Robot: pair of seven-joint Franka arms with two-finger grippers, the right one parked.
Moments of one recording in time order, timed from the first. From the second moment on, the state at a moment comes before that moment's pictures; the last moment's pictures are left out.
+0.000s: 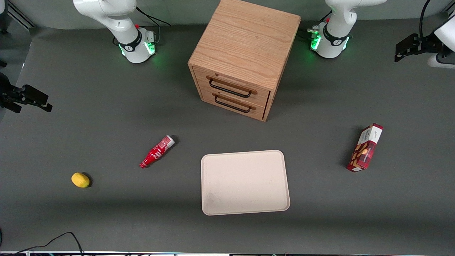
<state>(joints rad) 0.03 -0.22 -0.02 -1.74 0.03 1.37 0.16</state>
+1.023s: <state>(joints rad) 0.05 0.21 0.09 -1.61 0.00 1.57 0.70</state>
